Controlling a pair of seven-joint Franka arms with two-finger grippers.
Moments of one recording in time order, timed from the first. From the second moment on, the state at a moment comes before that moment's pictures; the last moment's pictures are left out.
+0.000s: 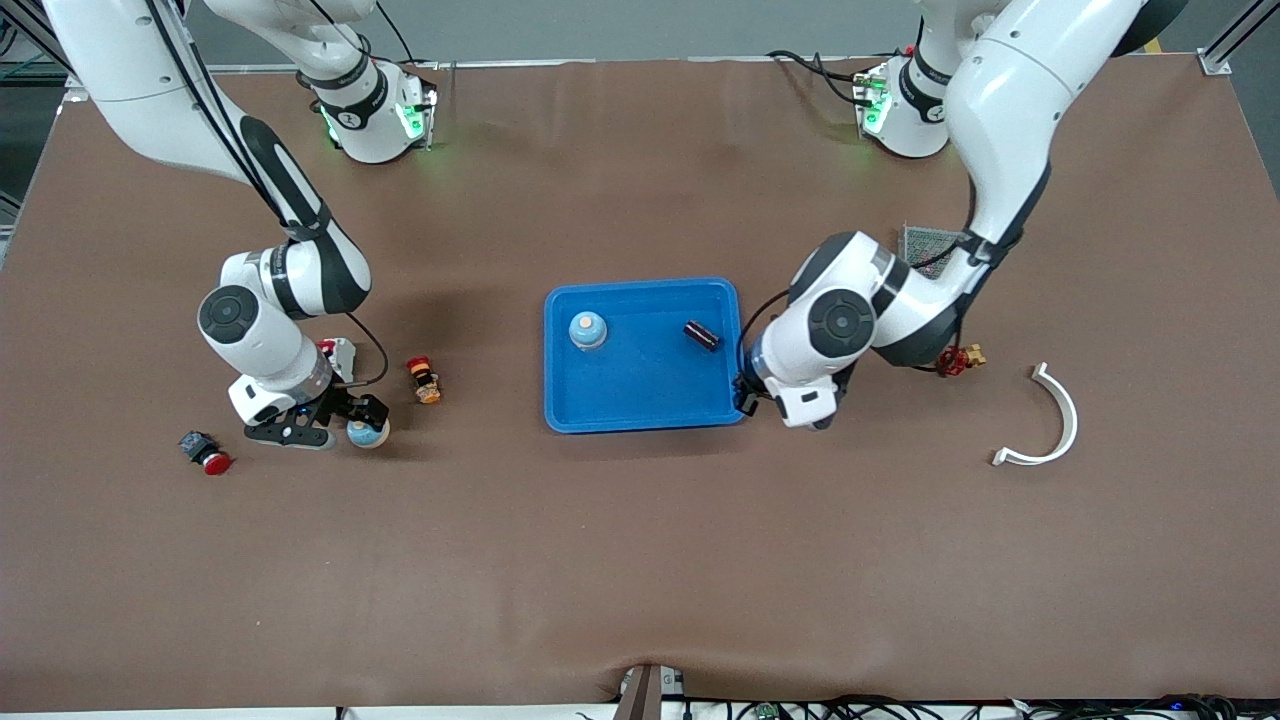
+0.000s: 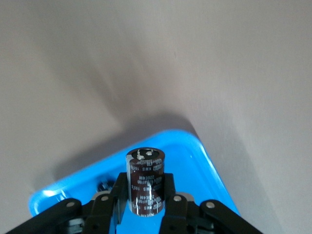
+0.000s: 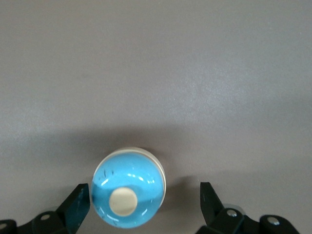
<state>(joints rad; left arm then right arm) -0.10 0.66 -0.54 -1.68 0.14 2.22 -1.76 -0.01 0.48 0.08 -2.14 -0.14 2.76 0.30</state>
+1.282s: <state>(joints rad) -0.24 0.76 -0.44 -1.66 0.14 2.36 -1.94 0.00 0.55 0.10 -2.09 -0.14 2.76 0.35</state>
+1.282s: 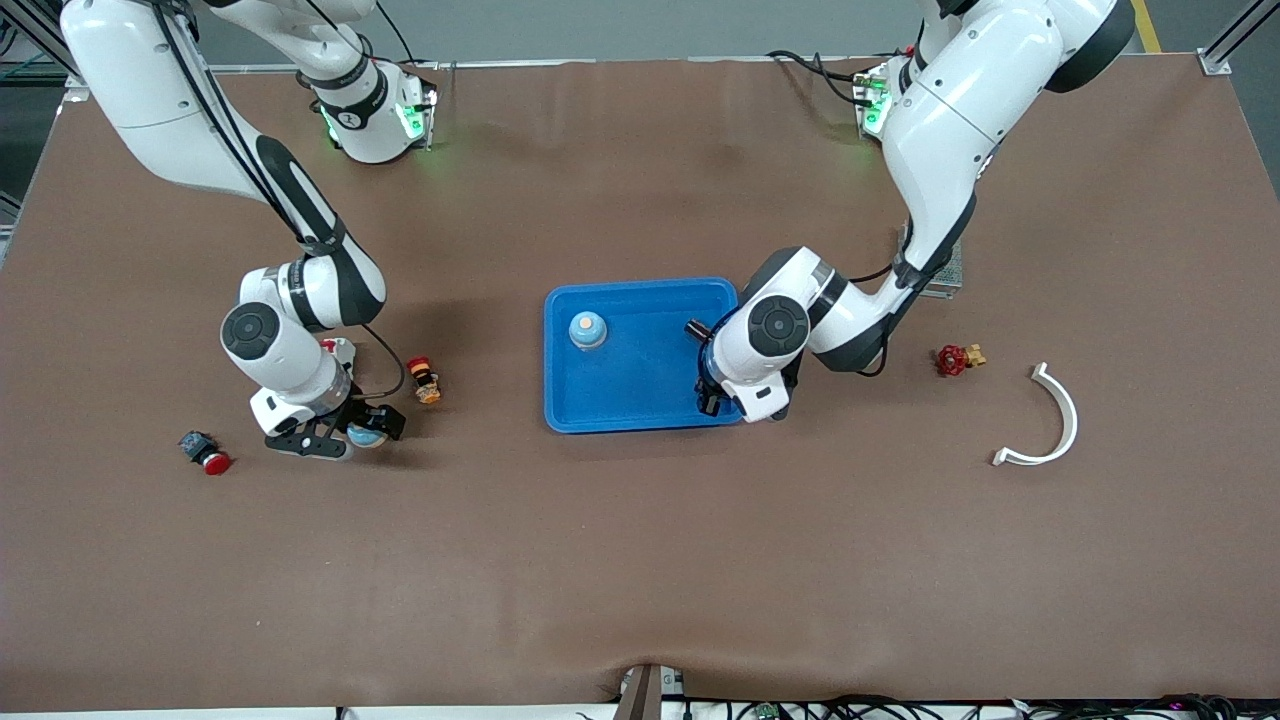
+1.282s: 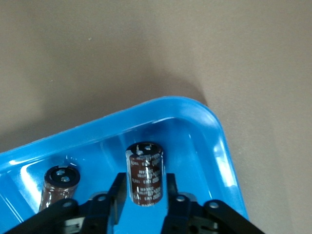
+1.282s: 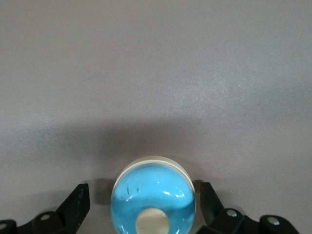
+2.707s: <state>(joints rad) 0.01 0.47 -0.44 -1.52 0.19 1.89 -1.03 0.03 0.52 0.14 -2.04 -0.13 2.62 0.77</state>
